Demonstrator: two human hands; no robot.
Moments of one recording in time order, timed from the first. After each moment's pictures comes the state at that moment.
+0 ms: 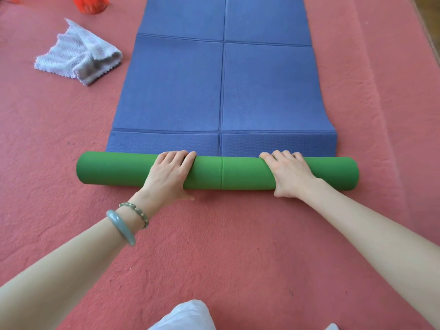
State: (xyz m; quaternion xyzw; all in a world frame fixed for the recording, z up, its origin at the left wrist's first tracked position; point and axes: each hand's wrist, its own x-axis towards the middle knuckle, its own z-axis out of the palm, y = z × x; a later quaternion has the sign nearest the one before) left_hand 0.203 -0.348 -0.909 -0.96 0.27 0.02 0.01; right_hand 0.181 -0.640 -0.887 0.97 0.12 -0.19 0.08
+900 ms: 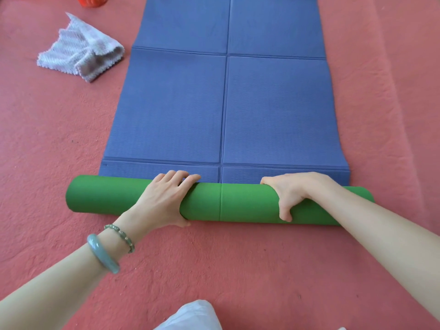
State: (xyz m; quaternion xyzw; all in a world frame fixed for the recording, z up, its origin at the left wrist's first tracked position) left_hand 0.167 -0.327 -0.902 -0.95 0.30 0.11 -0.01; right_hand 0.187 -0.621 -0.862 0.84 0.08 -0.54 -0.02
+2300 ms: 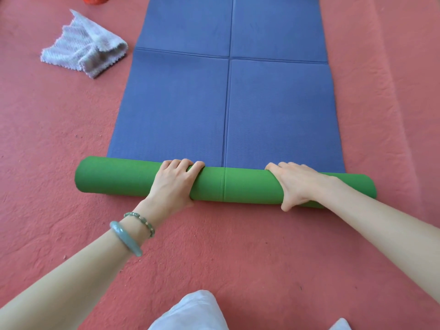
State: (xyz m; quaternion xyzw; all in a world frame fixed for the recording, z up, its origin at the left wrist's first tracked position) left_hand 0.174 -0.342 -0.905 -0.96 0.27 0.04 -0.02; right_hand 0.167 -0.622 -0.861 0.93 0.13 -0.35 0.03
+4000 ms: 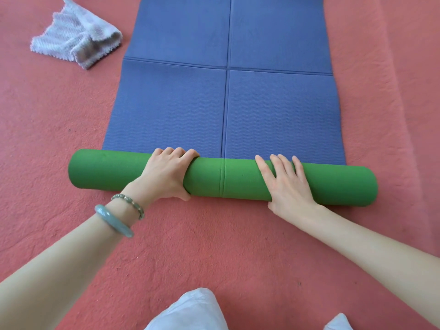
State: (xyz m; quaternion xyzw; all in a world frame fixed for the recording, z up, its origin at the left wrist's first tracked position) left_hand 0.197 -0.337 -0.890 -0.95 0.26 0.16 0.00; right_hand 0.121 -0.602 -0.895 0.99 0.10 -0.12 0.06
